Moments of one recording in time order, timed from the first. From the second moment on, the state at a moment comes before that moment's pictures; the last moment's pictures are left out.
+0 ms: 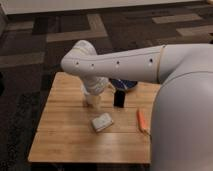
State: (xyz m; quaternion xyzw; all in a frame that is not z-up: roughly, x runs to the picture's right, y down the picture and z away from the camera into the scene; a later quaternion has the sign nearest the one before) arm -0.002 0.056 0.682 -0.24 0.27 0.29 0.89
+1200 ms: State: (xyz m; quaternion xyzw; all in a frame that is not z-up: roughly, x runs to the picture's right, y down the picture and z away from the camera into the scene) arm 0.041 0.048 0.708 -0.25 0.24 0.32 0.88
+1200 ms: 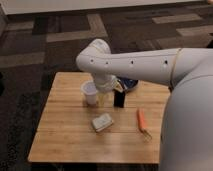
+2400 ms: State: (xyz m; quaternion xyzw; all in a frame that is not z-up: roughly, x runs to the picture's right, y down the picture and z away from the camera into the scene) arm 0.080 0.016 0.769 -0.27 0.09 0.20 0.94
